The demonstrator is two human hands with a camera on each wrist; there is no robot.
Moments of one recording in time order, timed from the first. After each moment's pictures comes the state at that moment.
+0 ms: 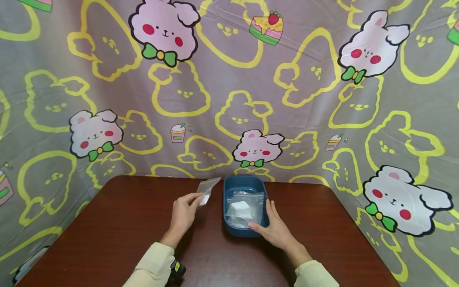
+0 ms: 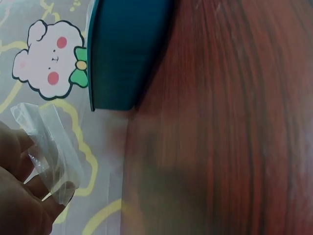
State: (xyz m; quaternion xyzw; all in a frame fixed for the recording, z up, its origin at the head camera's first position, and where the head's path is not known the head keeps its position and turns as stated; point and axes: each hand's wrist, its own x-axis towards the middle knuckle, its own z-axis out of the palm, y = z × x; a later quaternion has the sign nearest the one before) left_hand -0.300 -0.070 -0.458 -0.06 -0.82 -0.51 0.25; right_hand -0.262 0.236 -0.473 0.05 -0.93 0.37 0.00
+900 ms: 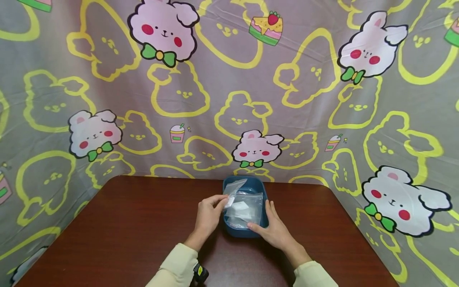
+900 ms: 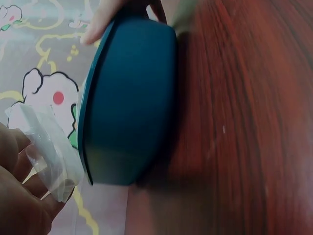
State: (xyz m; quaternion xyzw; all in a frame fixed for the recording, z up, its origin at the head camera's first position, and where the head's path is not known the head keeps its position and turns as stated) left_hand -0.288 0.000 -0.451 -0.12 -0.77 -0.59 0.20; right_hand -0.262 0.236 -0.473 0.05 -0.93 0.37 0.01
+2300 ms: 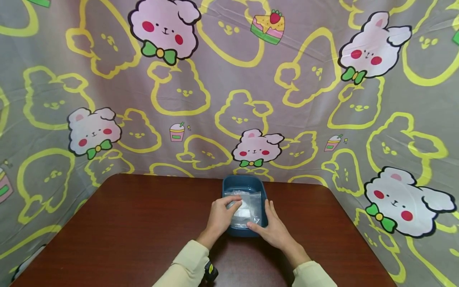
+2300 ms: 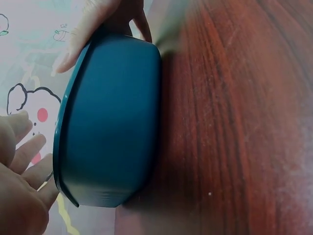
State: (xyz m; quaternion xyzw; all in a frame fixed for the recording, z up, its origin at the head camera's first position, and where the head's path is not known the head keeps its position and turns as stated) left_hand -0.292 0.031 -0.454 -0.18 -0.78 -0.57 0.18; right_hand -0.263 0.234 -0.472 0.04 -0.93 0.37 0.00
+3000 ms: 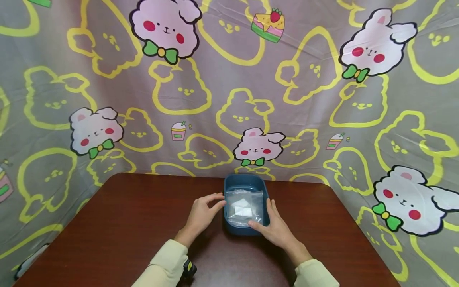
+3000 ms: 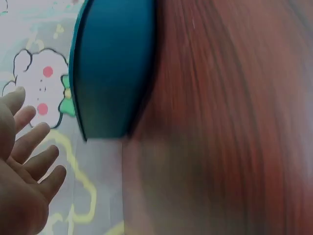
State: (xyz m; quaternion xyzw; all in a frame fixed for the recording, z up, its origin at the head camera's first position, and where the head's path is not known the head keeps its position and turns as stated) left_hand -0.296 -0.030 -0.457 -0.19 -0.81 -0.52 0.18; right_hand -0.262 0.236 -0.471 0.04 -0.93 0.36 0.01
